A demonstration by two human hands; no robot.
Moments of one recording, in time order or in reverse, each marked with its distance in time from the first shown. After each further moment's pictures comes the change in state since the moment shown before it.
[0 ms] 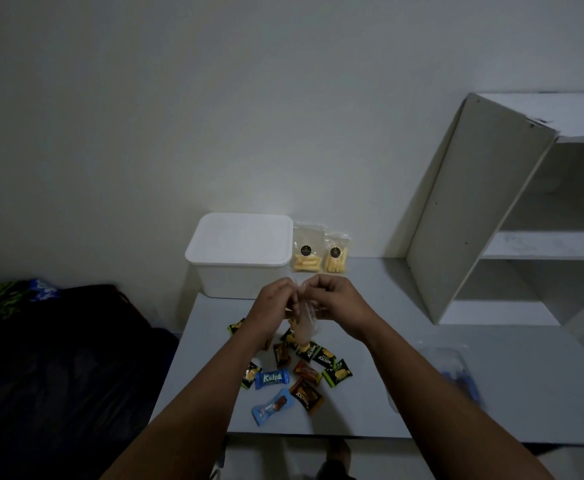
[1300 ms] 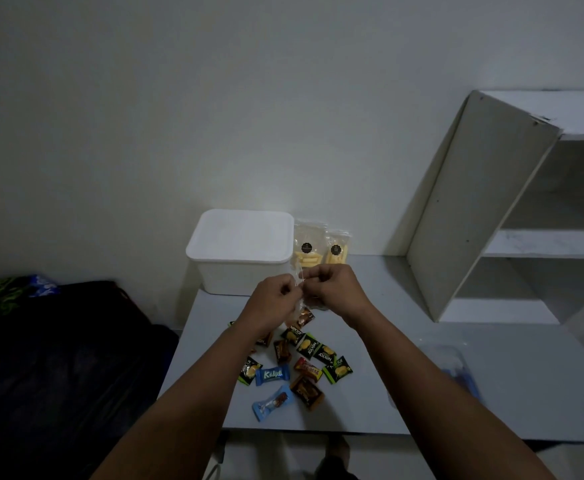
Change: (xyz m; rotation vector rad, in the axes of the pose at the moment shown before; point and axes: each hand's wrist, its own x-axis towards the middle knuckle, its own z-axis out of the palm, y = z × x) left_hand 0.004 0.000 -0.010 0.457 0.039 0.093; right_hand 0.004 -0.021 0.013 -0.088 0.169 0.009
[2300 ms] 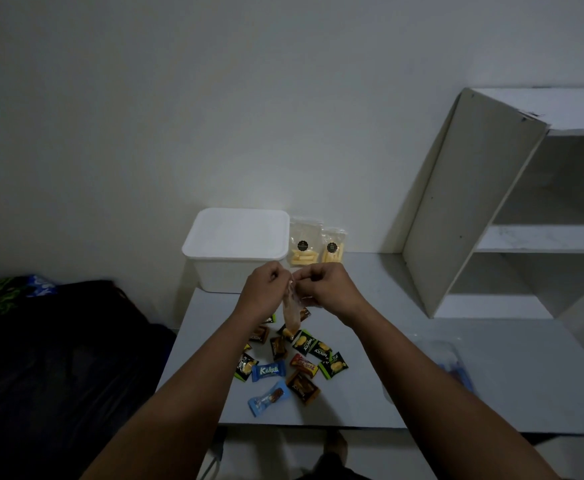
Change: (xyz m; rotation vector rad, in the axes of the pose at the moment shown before) left_hand -0.001 0.013 -0.004 -0.140 0.098 -0.104; right_hand -0.012 -0.003 -0.004 -0.026 -0.091 -0.017
